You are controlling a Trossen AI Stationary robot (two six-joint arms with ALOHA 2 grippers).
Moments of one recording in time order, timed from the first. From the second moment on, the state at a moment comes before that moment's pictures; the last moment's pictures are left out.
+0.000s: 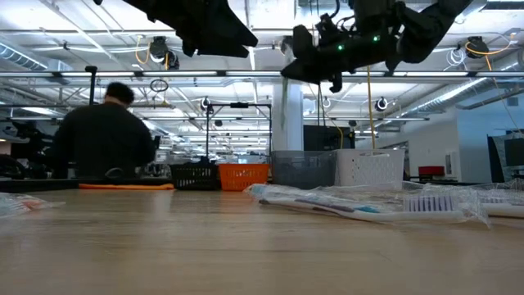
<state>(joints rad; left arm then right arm) -0.16 1.39 0.88 0.15 -0.45 -0.06 -0.26 1.49 0.73 0.79 0.34 0.15</state>
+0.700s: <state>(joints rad) -0.16 1.39 0.88 0.14 -0.45 -0.08 -0.47 1.70 0.73 0.90 0.36 0.39</state>
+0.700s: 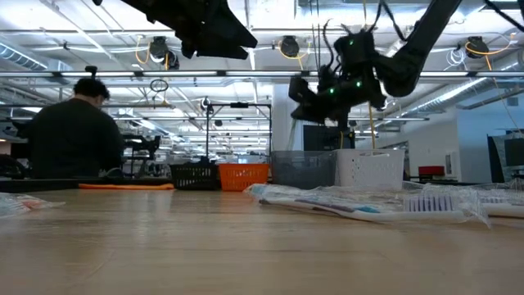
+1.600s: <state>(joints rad) -0.16 1.39 0.88 0.14 -0.45 -0.08 -0.46 1.81 0.73 0.95 0.28 0.44</state>
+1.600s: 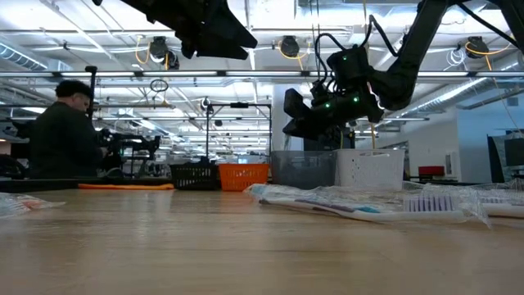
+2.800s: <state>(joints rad) -0.16 1.39 0.88 0.12 -0.45 -0.08 -0.49 1.81 0.73 0.87 0.28 0.37</state>
